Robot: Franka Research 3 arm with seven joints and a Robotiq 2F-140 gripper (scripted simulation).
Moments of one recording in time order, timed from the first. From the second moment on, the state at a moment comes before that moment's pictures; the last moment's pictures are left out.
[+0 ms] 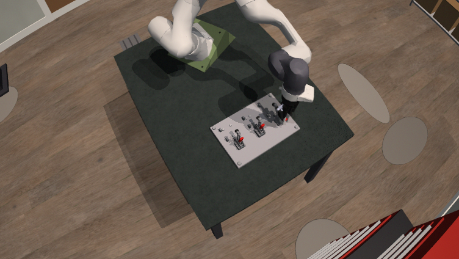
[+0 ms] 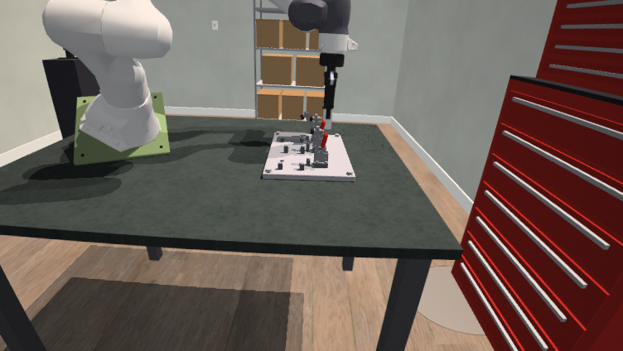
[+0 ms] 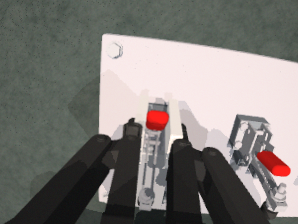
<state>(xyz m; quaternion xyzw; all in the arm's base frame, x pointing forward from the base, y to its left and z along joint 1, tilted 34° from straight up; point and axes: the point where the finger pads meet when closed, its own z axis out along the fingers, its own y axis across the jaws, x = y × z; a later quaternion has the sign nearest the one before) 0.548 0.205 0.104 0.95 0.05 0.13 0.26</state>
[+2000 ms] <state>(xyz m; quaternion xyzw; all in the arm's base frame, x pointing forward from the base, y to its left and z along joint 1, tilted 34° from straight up) 0.581 0.197 0.089 0.95 0.06 0.14 0.26</state>
